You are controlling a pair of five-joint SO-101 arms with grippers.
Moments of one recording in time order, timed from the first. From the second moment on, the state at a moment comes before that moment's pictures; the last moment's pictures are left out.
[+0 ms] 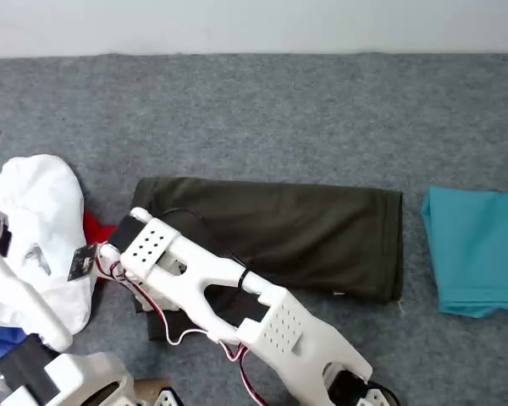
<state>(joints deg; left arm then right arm) -46.4 -5.7 0.2 99.1 -37.4 -60.8 47.4 -36.7 97.0 30.5</state>
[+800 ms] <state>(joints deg) -46.4 -5.8 0.6 96.6 -37.5 -48.9 48.7 -53.5 99.6 32.1</state>
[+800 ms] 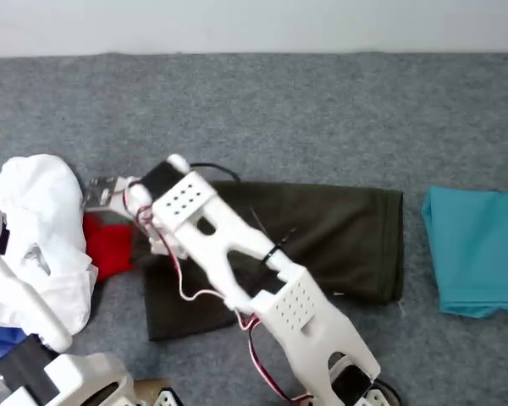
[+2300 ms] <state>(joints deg) -43.7 -5.8 0.6 96.6 -37.6 -34.5 59.1 -62.1 99.6 30.7</state>
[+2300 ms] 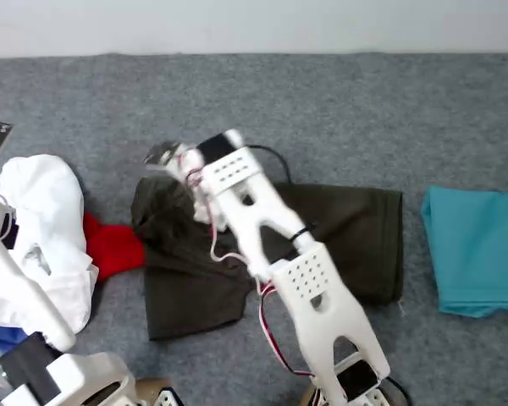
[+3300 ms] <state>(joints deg) -43.7 -5.8 0.6 96.3 -37.6 -31.6 65.1 -76.0 100.5 30.7</state>
